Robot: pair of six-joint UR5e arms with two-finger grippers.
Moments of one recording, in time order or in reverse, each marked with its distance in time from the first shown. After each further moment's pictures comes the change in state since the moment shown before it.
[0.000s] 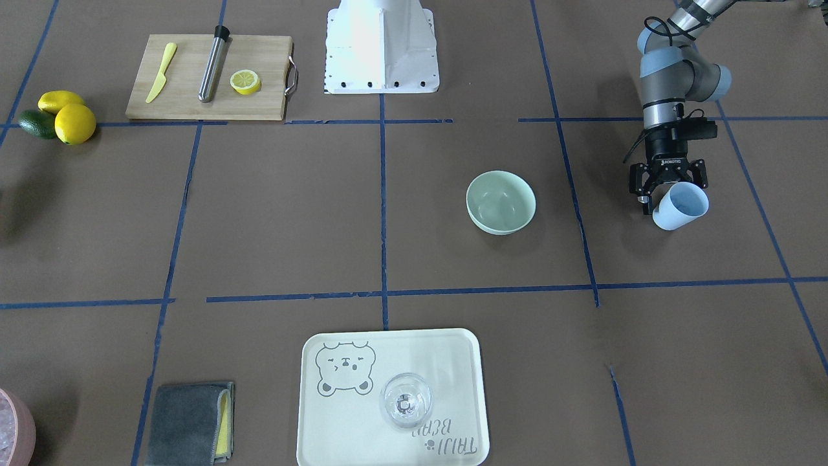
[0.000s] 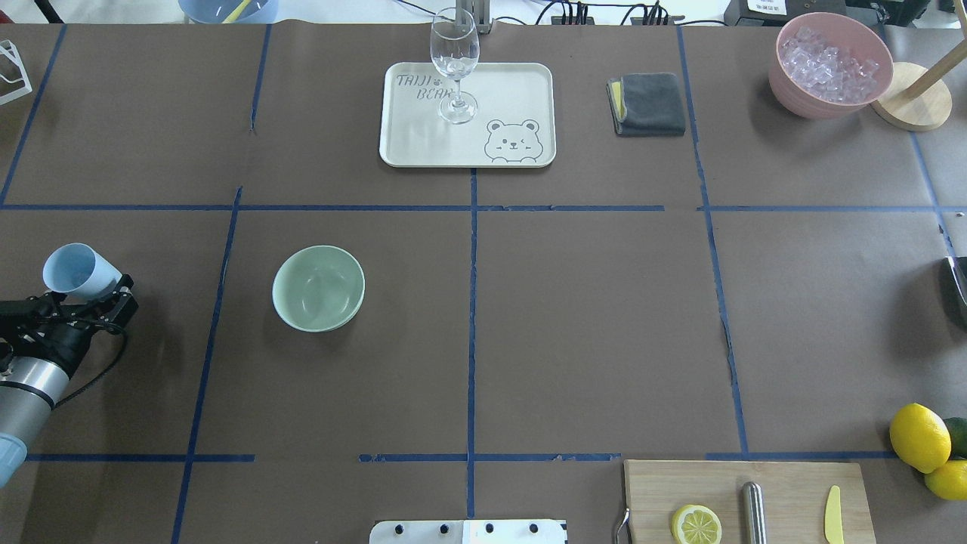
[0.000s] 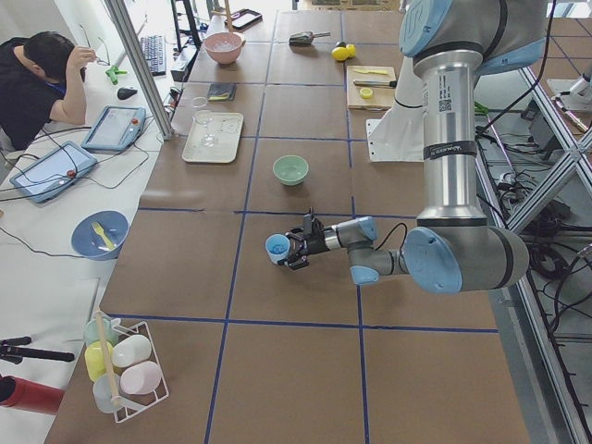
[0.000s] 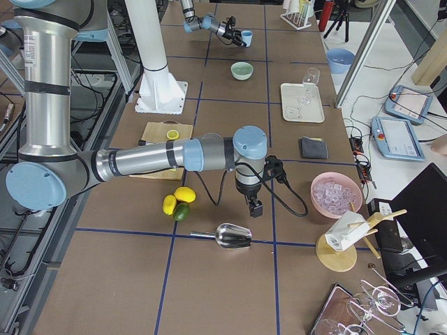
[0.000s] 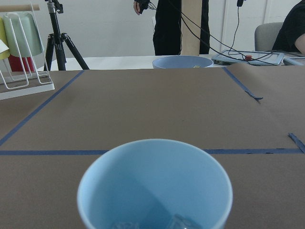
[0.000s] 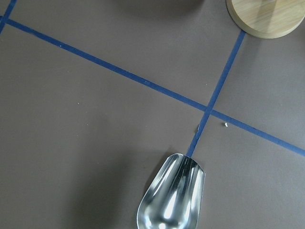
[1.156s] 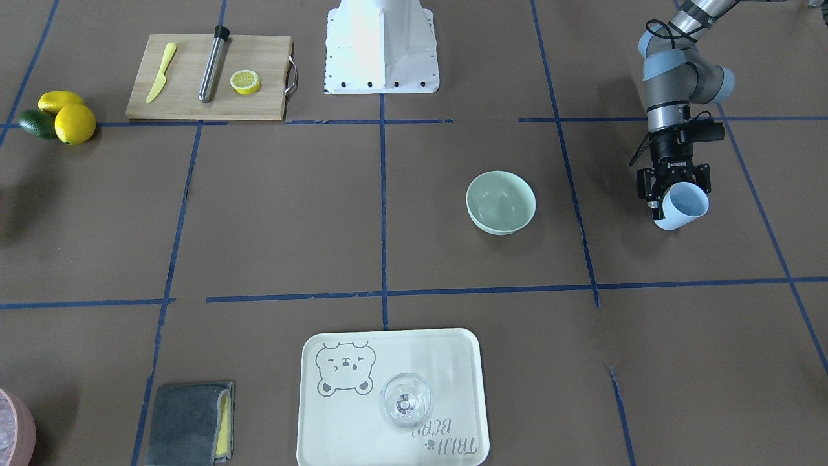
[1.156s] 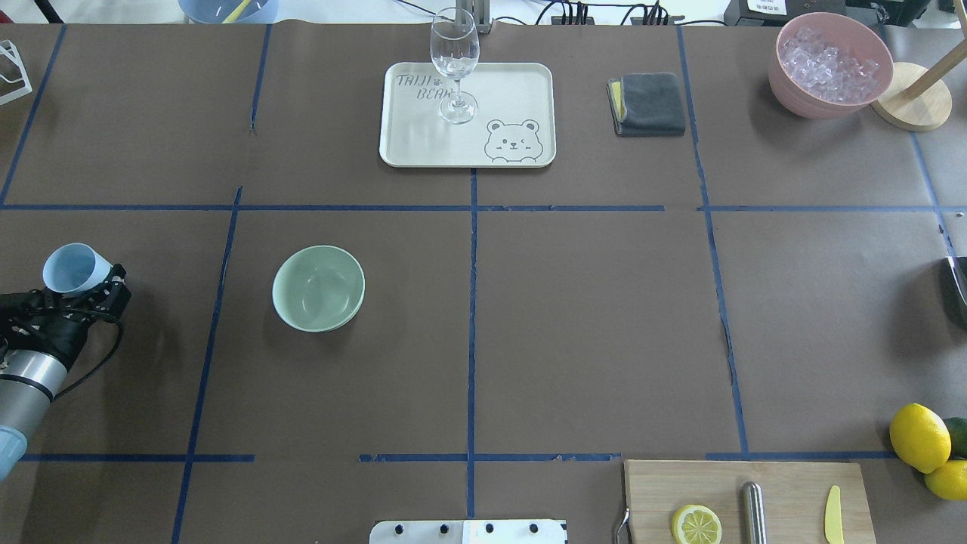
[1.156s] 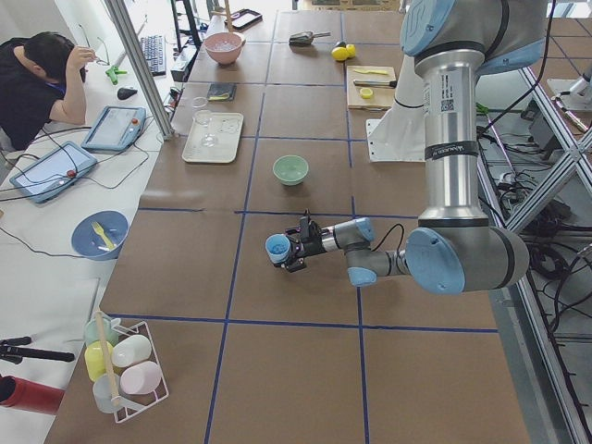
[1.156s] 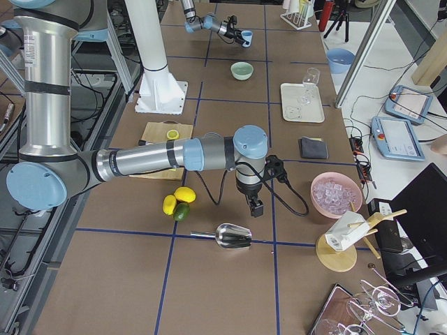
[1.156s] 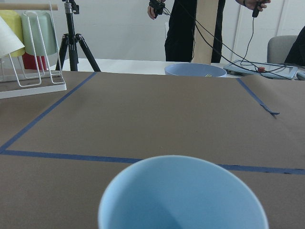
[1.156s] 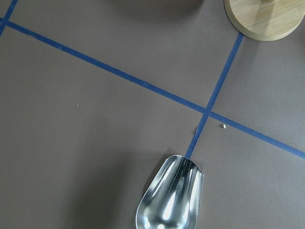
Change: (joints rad) left arm -0.021 -0.009 0.009 0.001 -0.001 -0.053; right arm 0.004 0.004 0.000 0.000 -0.001 -0.001
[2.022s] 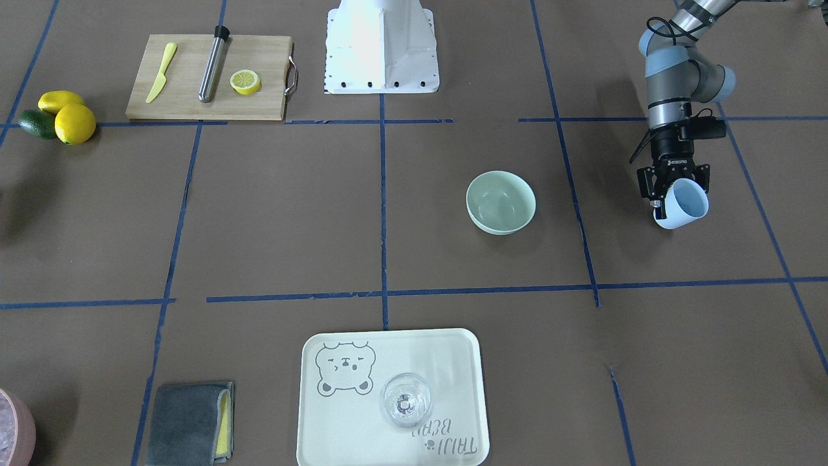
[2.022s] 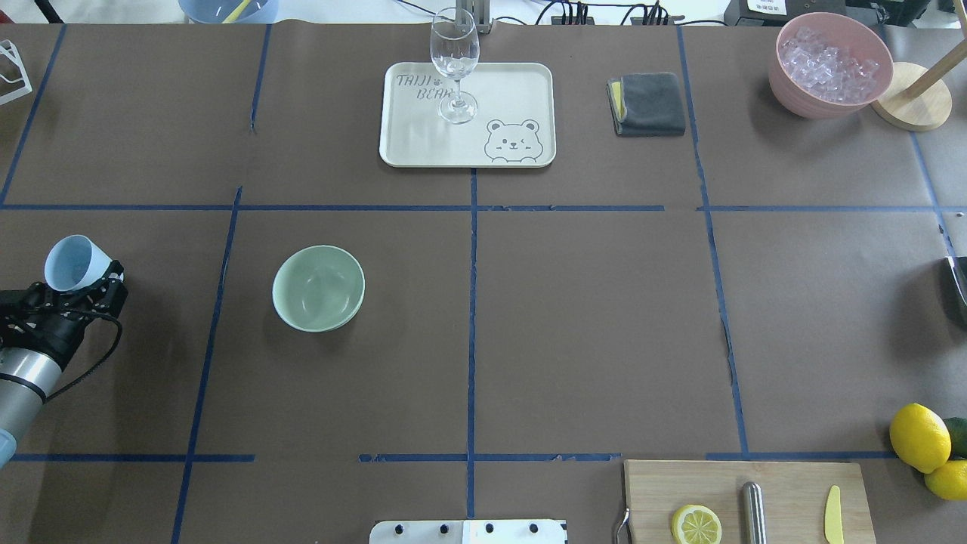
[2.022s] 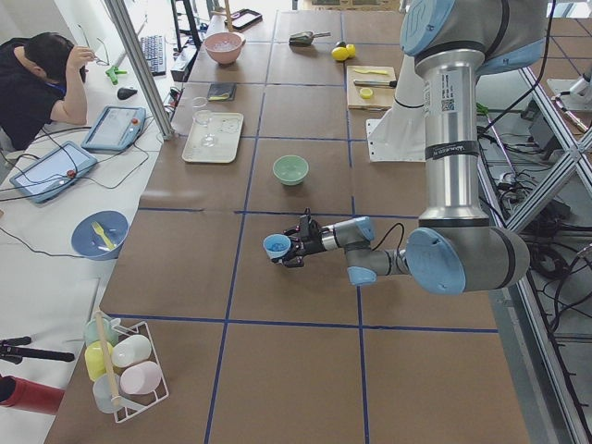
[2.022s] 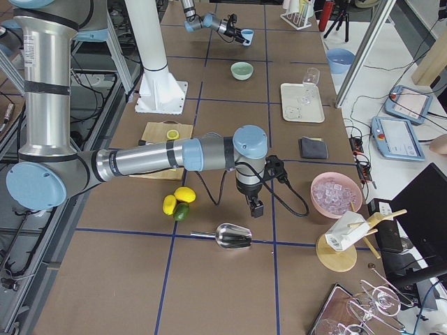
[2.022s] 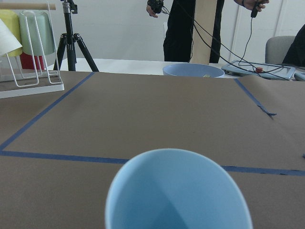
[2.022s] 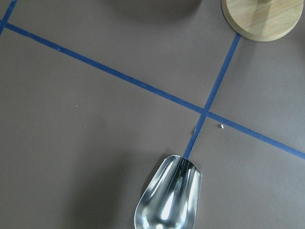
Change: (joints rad) left arm -0.008 0.016 -0.042 -0.044 -0.018 0.124; right arm 0.007 0.000 -0.001 0.000 -0.001 0.002
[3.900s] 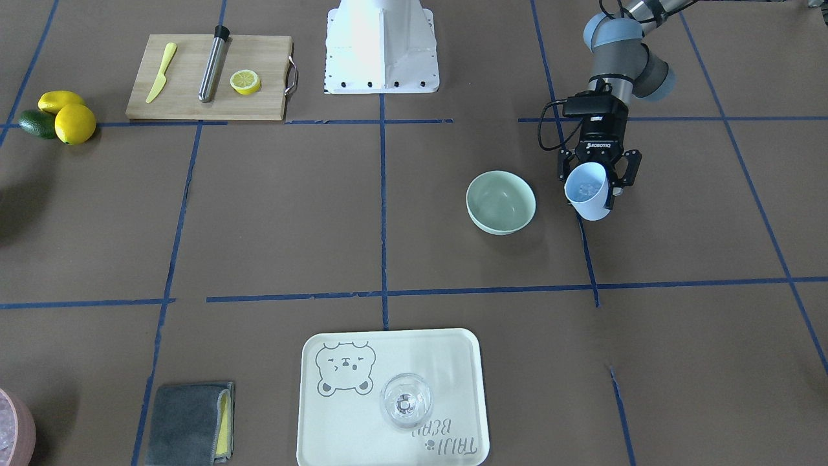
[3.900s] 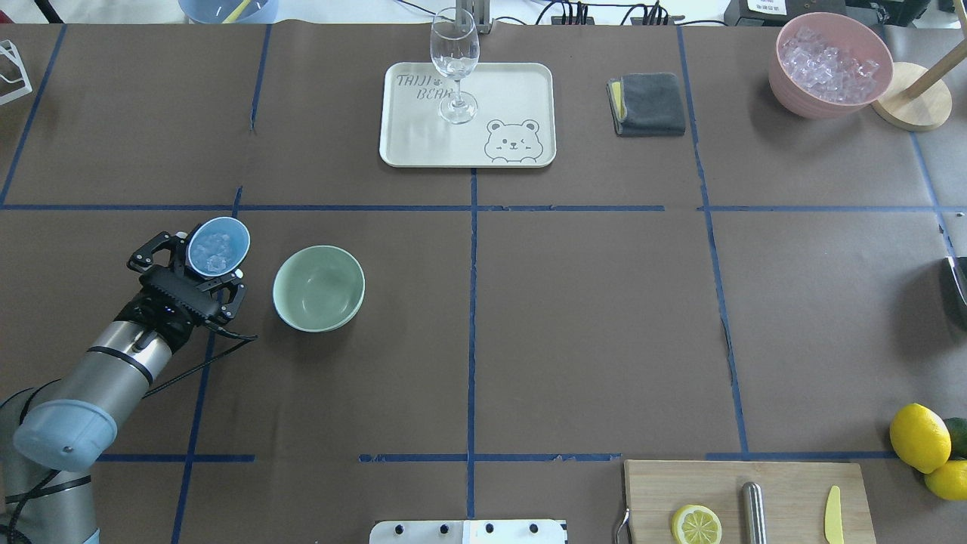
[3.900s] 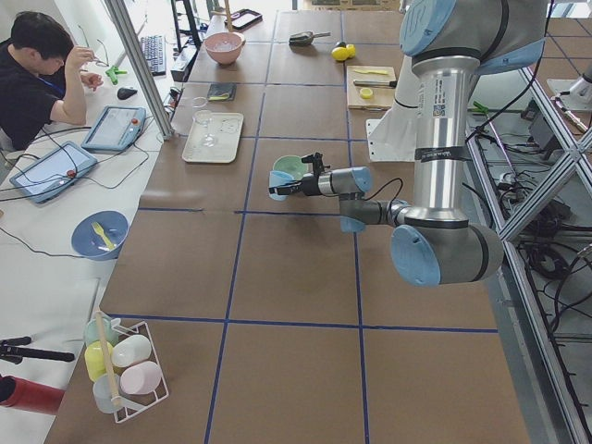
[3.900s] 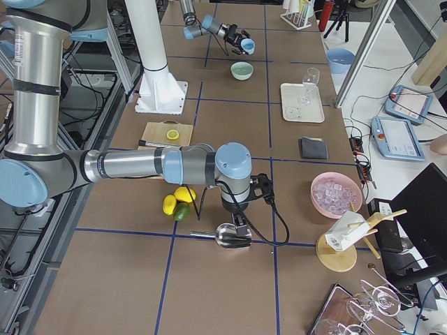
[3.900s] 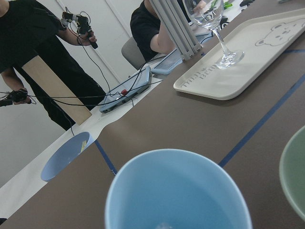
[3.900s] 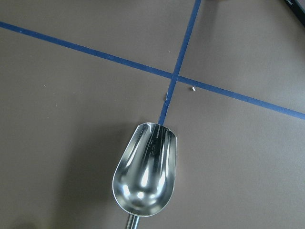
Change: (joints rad) left arm 0.010 -0.199 -0.213 0.181 -0.091 0.992; right arm 0.082 -0.073 -0.010 -0.003 -0.006 0.001
